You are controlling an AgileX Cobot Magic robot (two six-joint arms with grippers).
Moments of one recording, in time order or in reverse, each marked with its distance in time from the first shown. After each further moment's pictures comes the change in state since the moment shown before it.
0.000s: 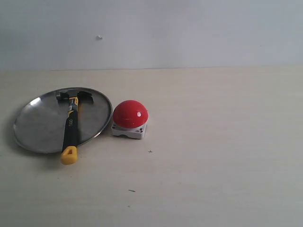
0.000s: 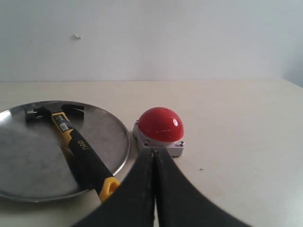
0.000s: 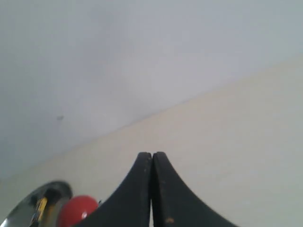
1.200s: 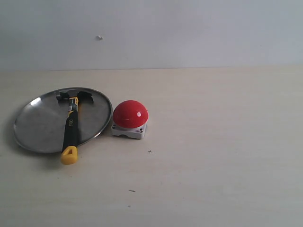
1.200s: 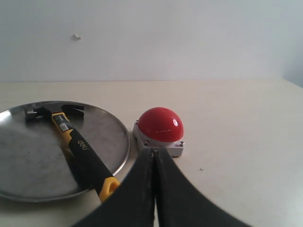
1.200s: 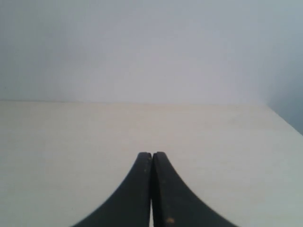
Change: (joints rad) left arm 0.000 0.000 0.000 0.000 0.000 0.000; right arm -0.179 -0.616 0.320 -0.275 0.183 -0.282
